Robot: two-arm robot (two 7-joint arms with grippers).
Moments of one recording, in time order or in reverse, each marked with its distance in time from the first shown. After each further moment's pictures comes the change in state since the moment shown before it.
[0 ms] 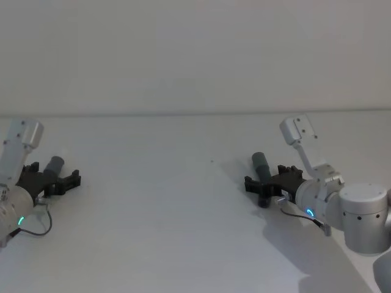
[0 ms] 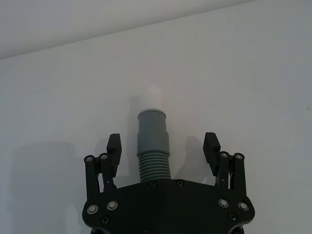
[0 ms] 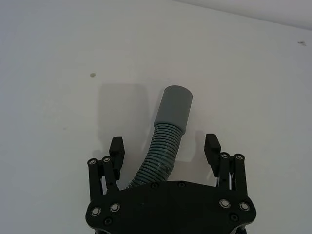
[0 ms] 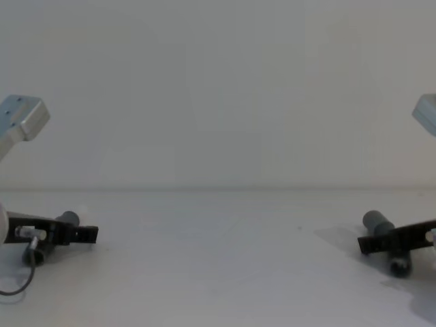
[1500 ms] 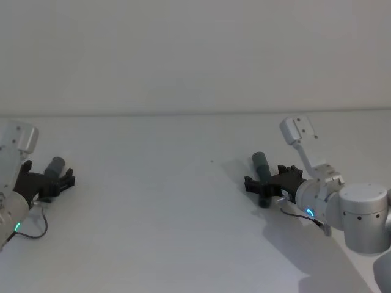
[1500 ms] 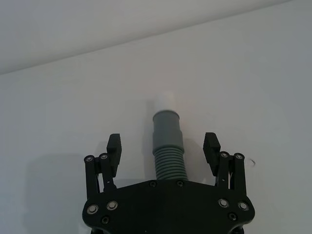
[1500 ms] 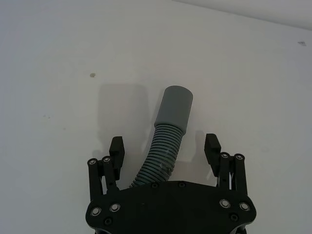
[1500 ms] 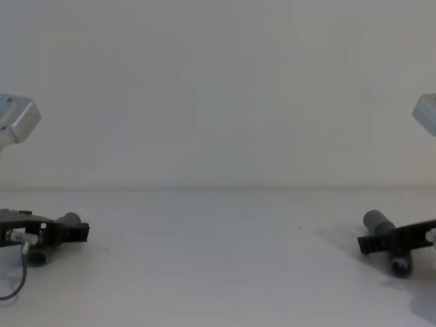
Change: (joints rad) left arm 0.037 0.025 0.016 -0.023 0.007 -0.083 0.054; right arm 0.000 0.000 0.000 0.000 0.000 0.000 0.000
